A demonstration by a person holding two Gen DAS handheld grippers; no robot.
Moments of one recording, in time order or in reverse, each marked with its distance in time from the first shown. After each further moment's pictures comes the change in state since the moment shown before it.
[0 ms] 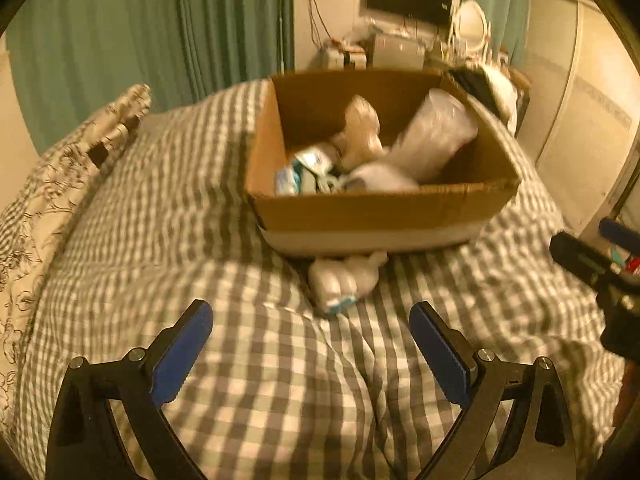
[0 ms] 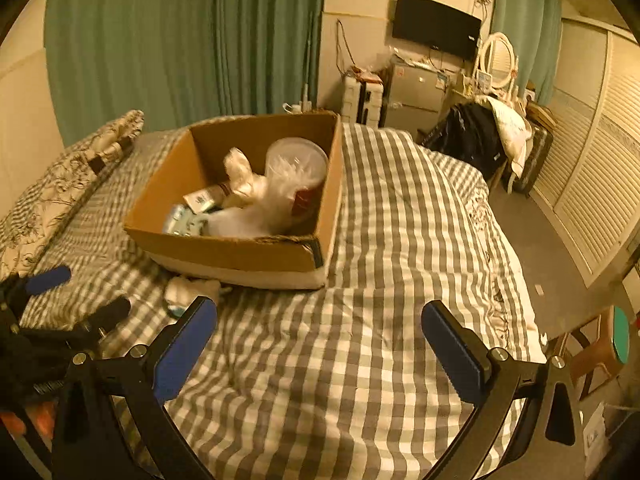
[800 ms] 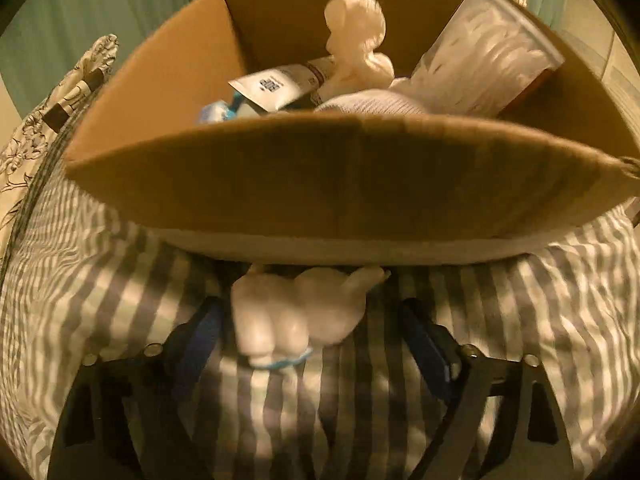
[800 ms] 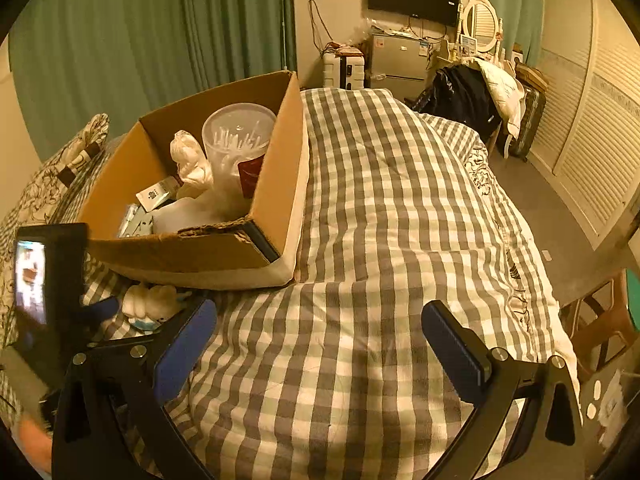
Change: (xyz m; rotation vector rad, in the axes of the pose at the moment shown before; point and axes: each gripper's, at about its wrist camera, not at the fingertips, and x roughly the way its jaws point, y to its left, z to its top) left arm 0.111 -0.041 0.016 -0.066 0.164 0.065; right arm 0.051 -0.031 -0.006 0.107 0.052 0.021
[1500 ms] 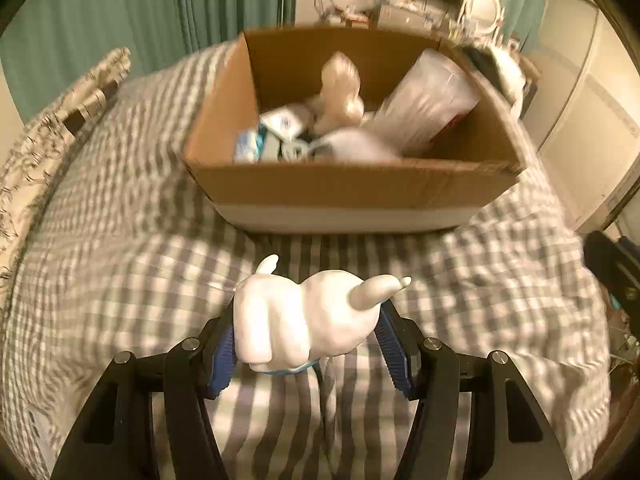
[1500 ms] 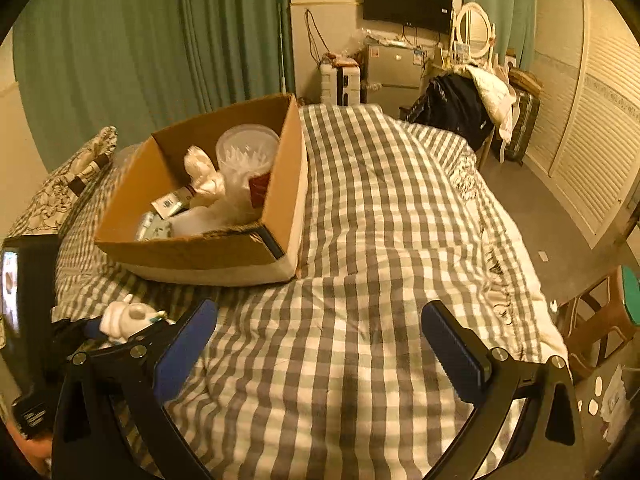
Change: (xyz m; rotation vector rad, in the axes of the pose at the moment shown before) left arm -0.101 0.021 -0.029 0.012 -0.062 -0.108; right arm -0.051 0.004 -0.003 -0.001 -0.051 -0.011
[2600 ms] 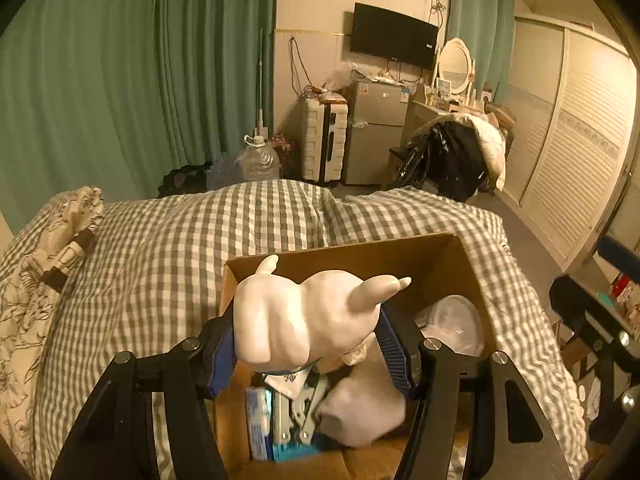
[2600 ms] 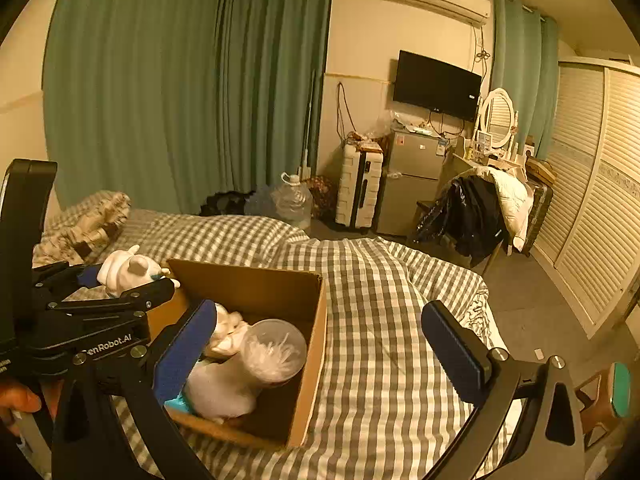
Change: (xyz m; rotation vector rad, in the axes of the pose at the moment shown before) left arm 0.010 0.016 0.176 0.085 -0.259 -0.047; right arm 0.024 0.035 0.138 -0.151 -0.223 0.006
